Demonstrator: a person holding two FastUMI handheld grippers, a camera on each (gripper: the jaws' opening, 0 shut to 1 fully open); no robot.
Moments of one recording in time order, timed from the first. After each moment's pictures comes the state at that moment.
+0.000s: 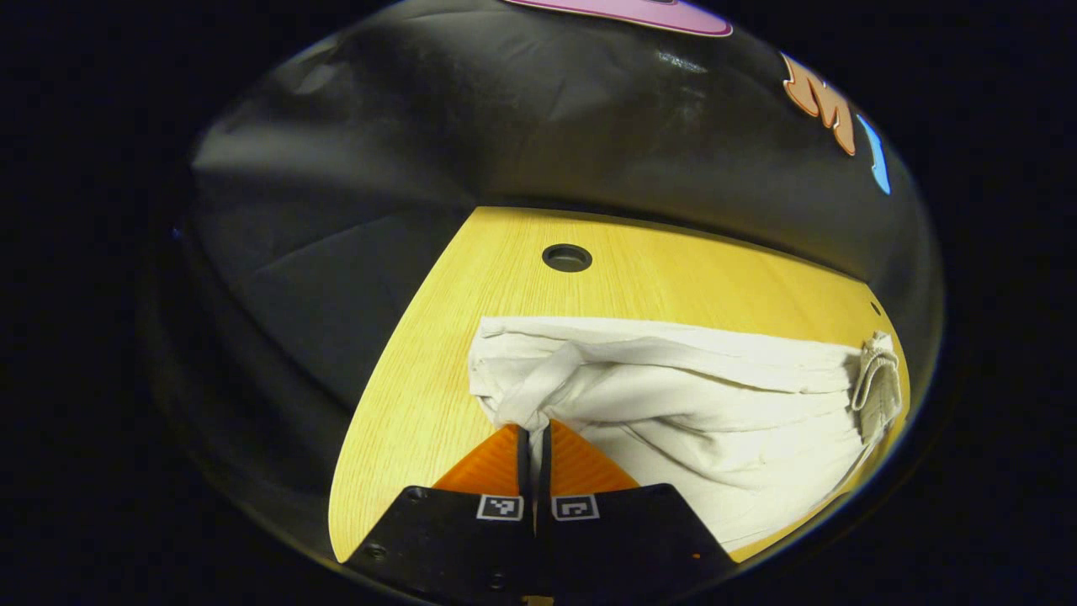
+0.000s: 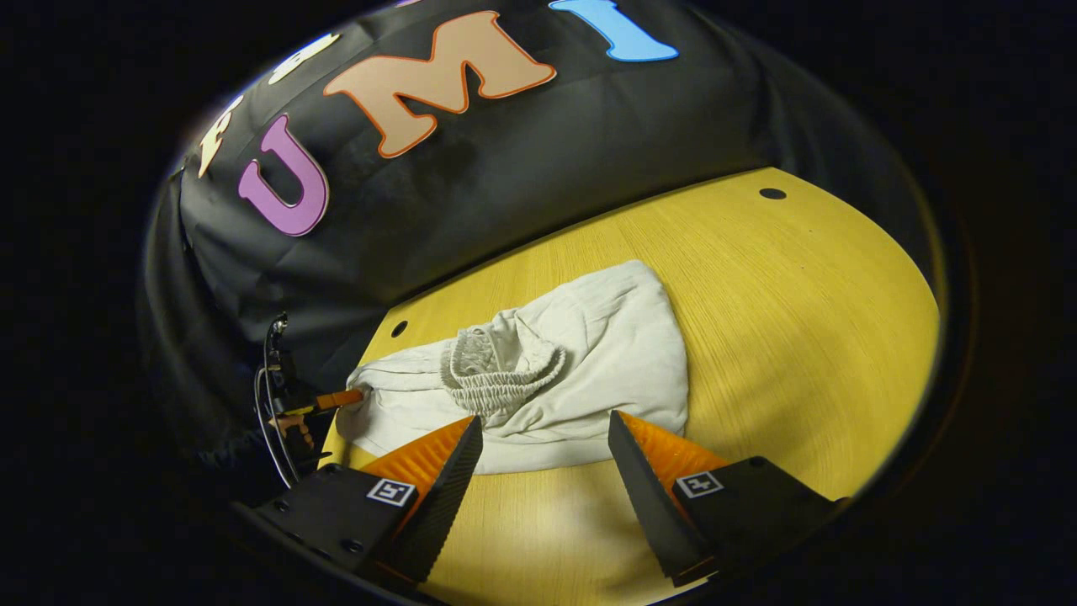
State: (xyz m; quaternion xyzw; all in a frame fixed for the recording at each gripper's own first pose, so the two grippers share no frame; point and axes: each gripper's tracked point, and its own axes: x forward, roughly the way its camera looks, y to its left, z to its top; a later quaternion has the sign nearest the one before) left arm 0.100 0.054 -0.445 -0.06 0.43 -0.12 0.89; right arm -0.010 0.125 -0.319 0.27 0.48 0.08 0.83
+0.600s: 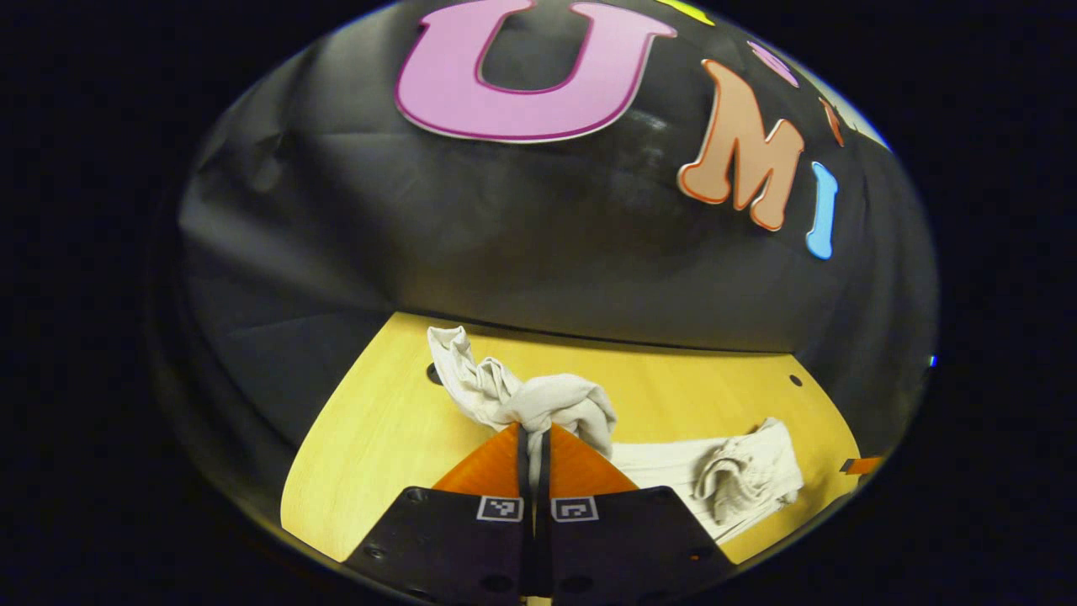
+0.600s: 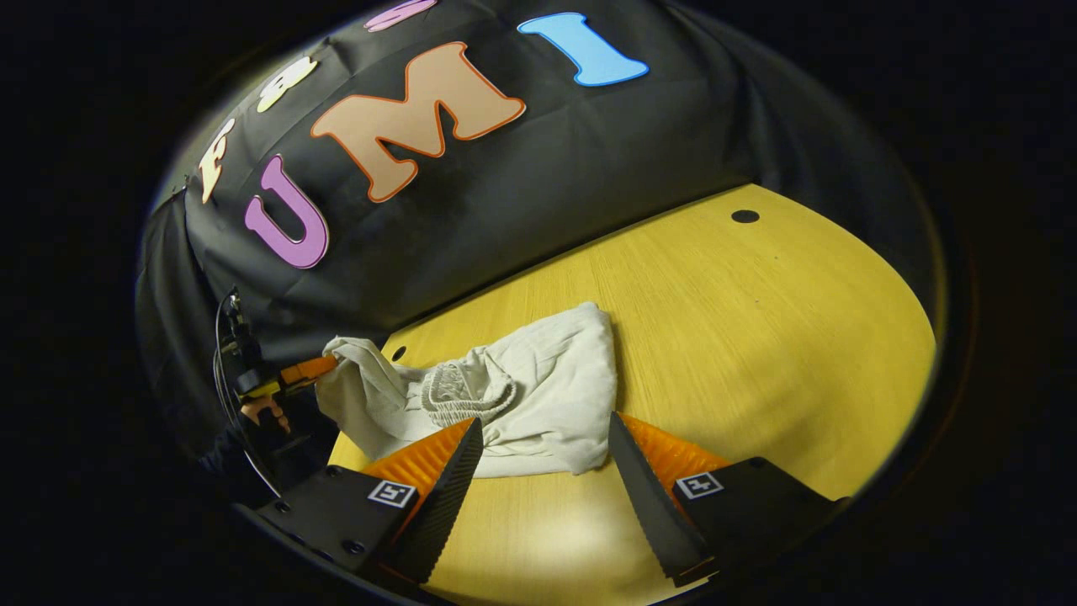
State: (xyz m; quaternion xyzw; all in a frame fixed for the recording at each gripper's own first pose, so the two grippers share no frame) left arm 0.105 -0.072 -0.284 -0.11 0.31 -0.19 0.92; right arm -0.005 0.043 -0.304 0.28 0.45 0.07 0.85
